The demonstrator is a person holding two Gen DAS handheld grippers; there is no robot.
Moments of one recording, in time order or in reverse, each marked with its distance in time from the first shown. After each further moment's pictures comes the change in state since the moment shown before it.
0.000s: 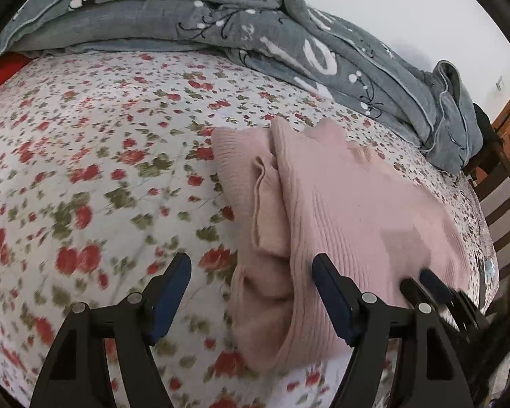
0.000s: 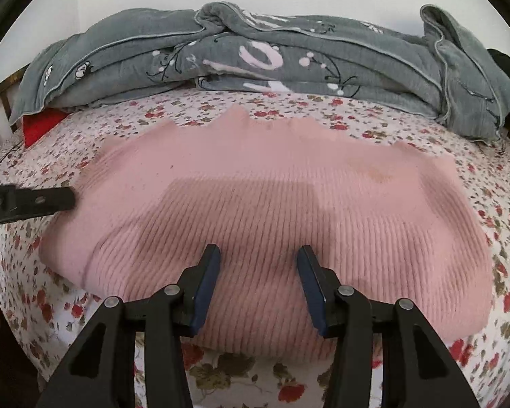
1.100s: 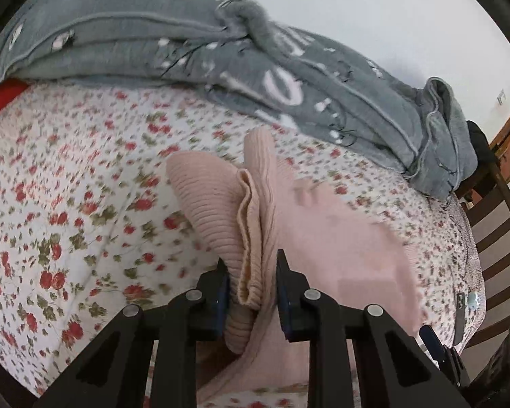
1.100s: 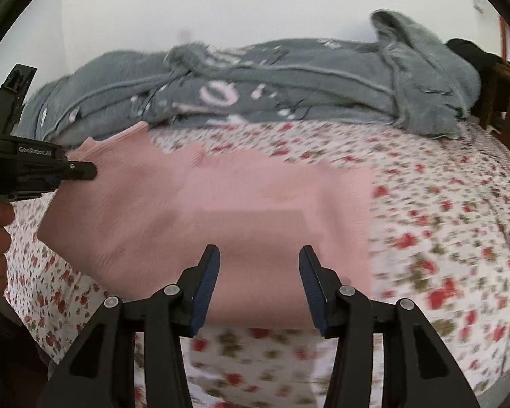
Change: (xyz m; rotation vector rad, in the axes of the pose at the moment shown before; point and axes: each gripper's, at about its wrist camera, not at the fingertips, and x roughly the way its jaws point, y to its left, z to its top) left arm -0.043 -0.106 0.048 -0.024 -0.054 0.028; right arm -0.078 -0.102 0.009 0.085 -0.094 -0.009
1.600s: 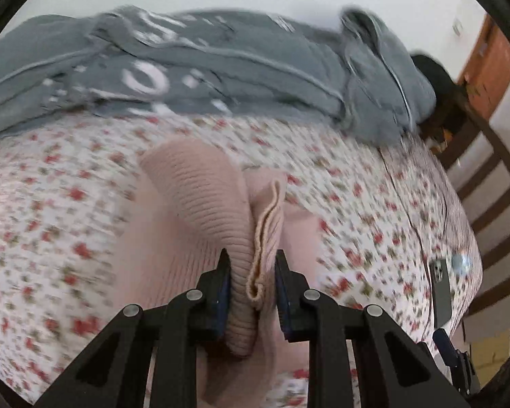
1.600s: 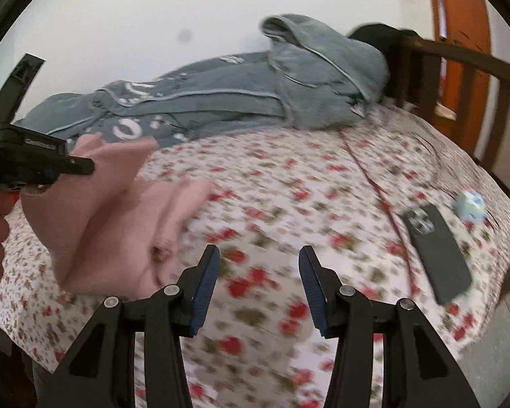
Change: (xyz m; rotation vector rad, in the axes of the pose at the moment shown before) left arm 0.046 -0.205 -0.033 0.225 0.090 -0.037; right arm -0.064 -0.163 -0.026 0.150 -0.012 -0.173
